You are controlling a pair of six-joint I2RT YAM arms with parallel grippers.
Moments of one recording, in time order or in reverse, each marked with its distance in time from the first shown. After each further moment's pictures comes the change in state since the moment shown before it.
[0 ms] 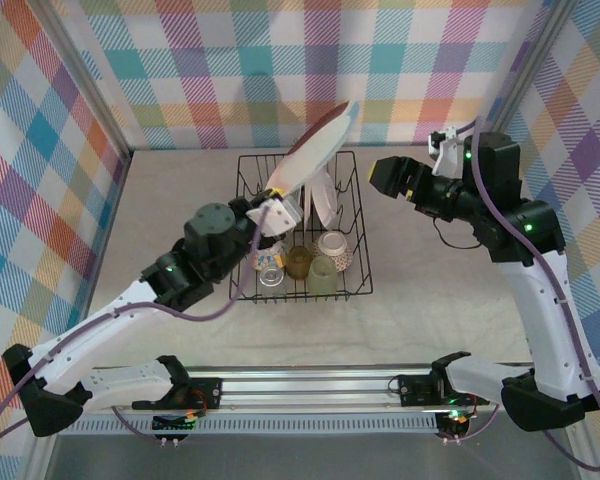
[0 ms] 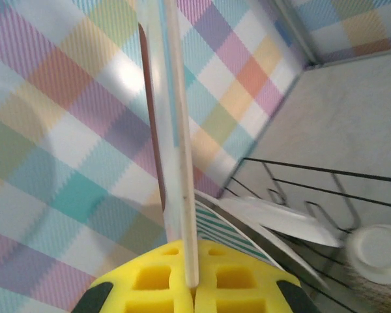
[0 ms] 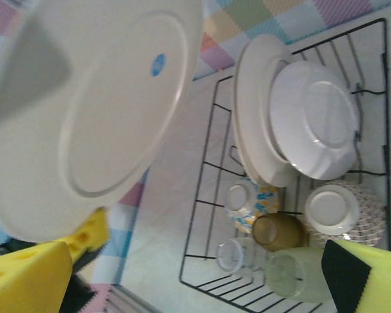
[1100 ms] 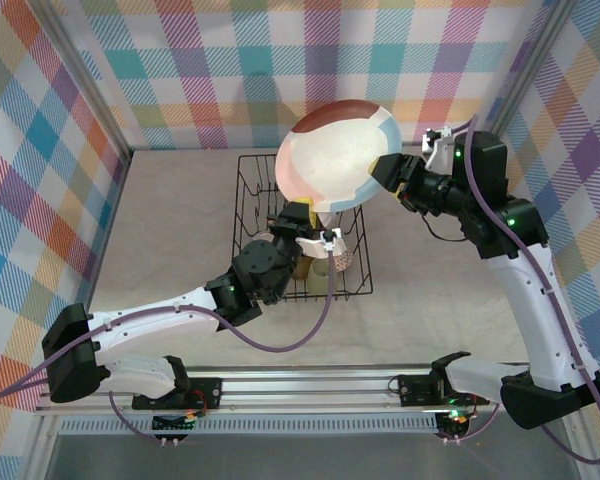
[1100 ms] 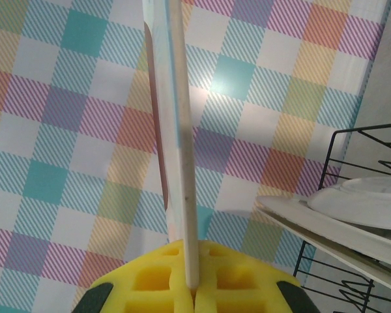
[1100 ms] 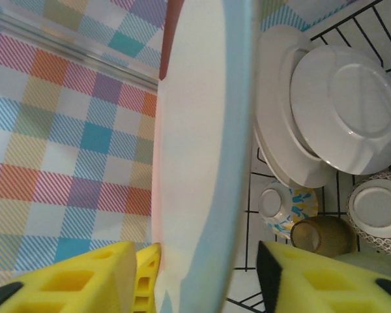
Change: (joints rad) left arm -0.204 0.195 -0.154 0.582 -0.367 0.606; right arm 0.002 0.014 -0.101 0.156 -0.015 0.184
